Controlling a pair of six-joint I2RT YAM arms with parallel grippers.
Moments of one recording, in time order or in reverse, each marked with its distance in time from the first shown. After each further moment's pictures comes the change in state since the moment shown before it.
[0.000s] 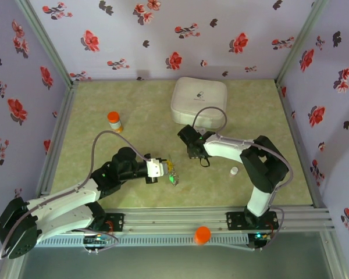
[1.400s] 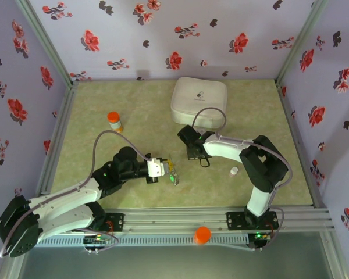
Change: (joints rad) left arm 0.000 0.019 0.000 0.013 -0.003 0.000; right arm 0.001 0.003 0.002 -0.014 -0.035 -0.002
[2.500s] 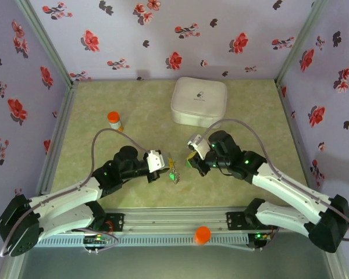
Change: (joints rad) left arm 0.000 0.014 0.019 -0.002 -0.037 -0.236; right arm 0.052 -0.774 -0.255 0.093 -0.607 -0.735
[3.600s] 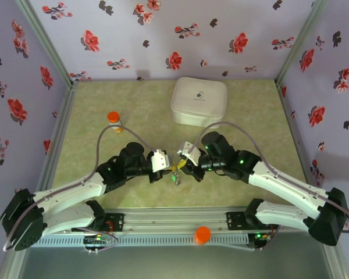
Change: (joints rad) left arm -0.010 0.070 0.077 -0.112 0.046 0.038; right arm 0.091 0.058 0.047 0.008 -0.102 -0.121
